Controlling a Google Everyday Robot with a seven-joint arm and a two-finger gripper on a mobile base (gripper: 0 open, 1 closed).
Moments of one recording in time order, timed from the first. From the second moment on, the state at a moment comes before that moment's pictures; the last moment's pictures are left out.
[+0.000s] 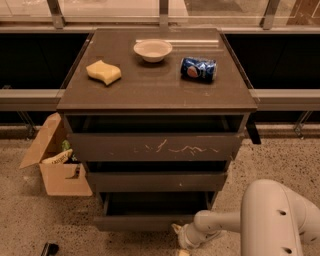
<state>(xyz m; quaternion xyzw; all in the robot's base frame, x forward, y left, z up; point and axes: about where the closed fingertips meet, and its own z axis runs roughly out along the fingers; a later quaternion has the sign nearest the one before) 0.430 -0.072 0.159 -0.64 0.71 0.23 0.16</state>
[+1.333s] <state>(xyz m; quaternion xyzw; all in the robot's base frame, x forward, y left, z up) 0.508 -0.111 0.161 -0.62 0.72 0.20 0.23</state>
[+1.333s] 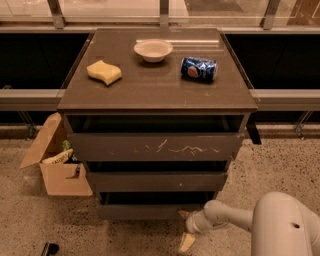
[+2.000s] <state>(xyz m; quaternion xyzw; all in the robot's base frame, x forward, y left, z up) 0.537 -0.149 0.178 -0.61 0.72 0.16 0.28</state>
